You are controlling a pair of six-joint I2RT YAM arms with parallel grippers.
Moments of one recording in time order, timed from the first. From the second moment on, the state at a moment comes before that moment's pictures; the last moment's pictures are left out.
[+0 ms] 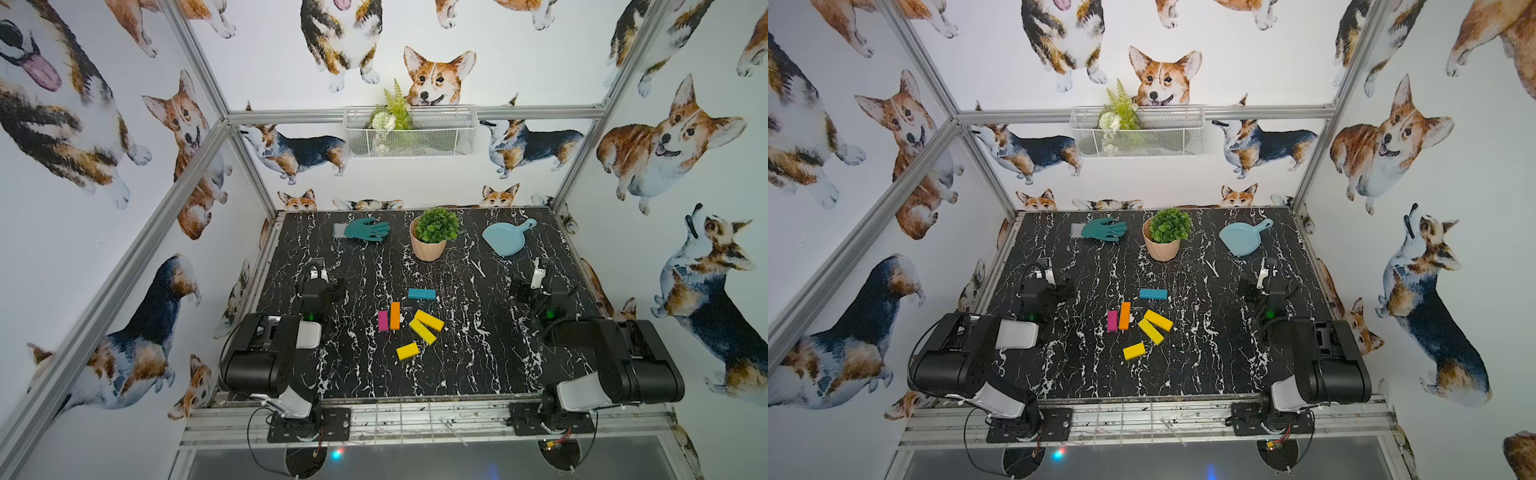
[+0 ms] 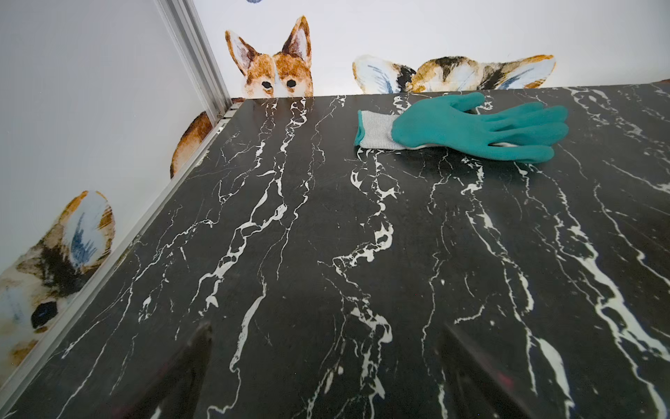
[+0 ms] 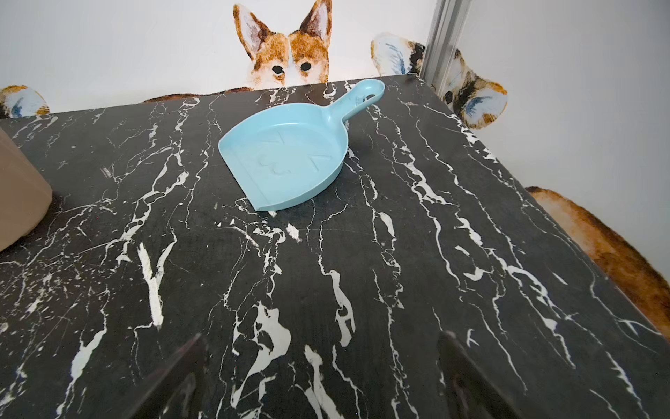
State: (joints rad) left arm -0.11 1.57 0.38 0.84 -0.27 0.00; right arm 0.02 1.46 0.33 0.72 0.11 0.08
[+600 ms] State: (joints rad) left arm -0.11 1.57 0.38 0.84 -0.28 0.00; right arm 0.02 1.45 0.33 0.72 0.11 0.08
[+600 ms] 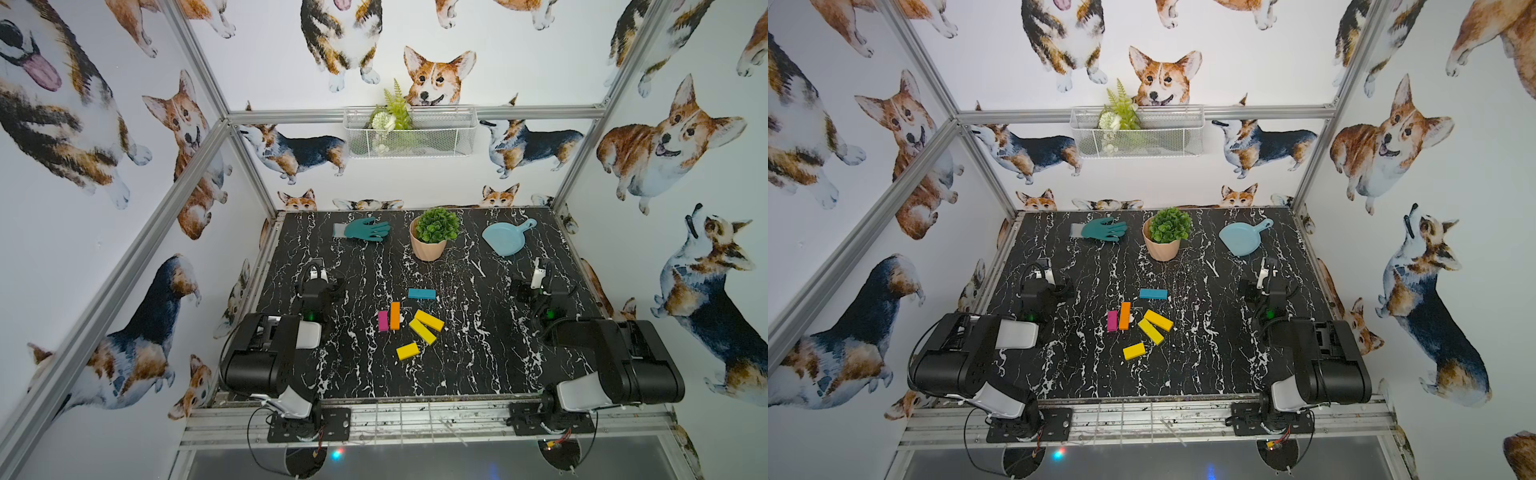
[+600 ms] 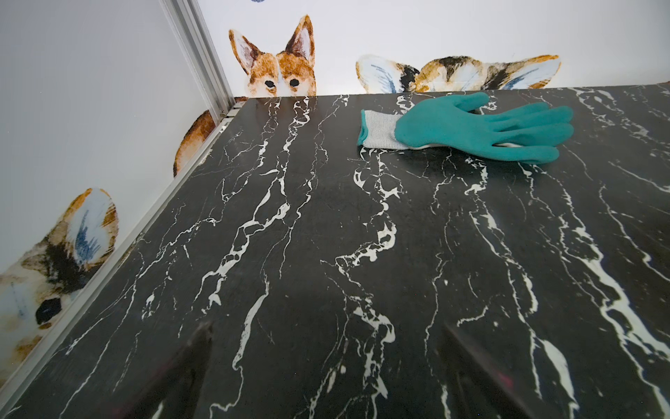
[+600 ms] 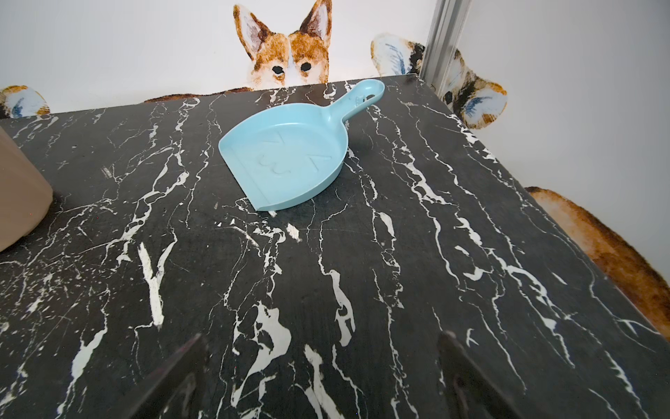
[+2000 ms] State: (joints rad) left arm -0.16 1.15 0.83 -0.10 -0.20 -0.22; right arm 0.58 1.34 1.14 -0.24 0.13 0.25
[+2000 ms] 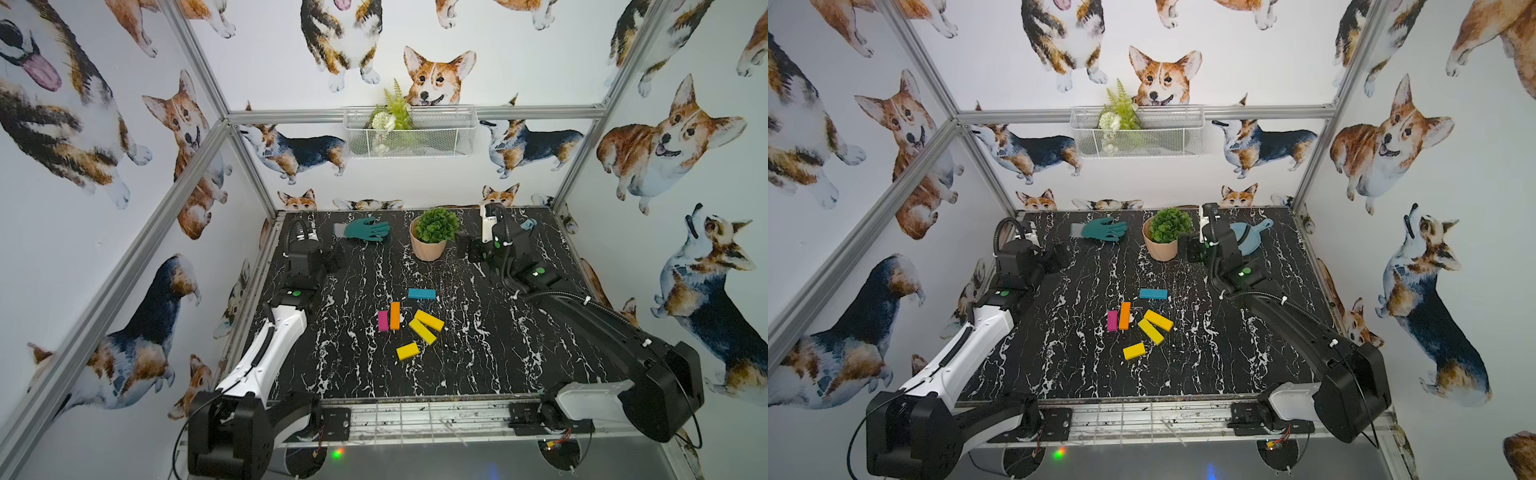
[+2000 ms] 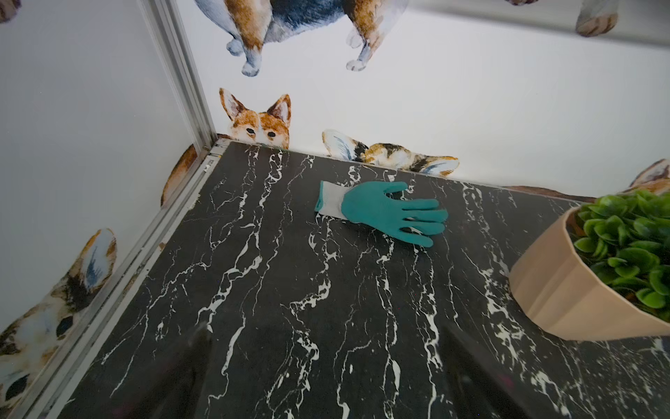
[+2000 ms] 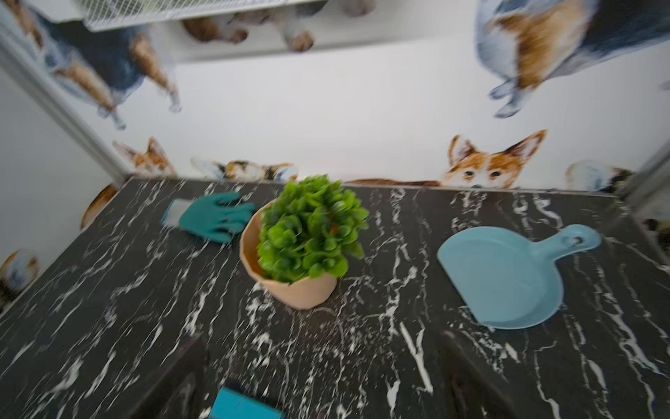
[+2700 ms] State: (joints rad) left arm -0.16 1.10 0.76 -0.20 -0.08 -0.35; right arm 0.77 1.39 0.81 -0.53 -0.38 0.56
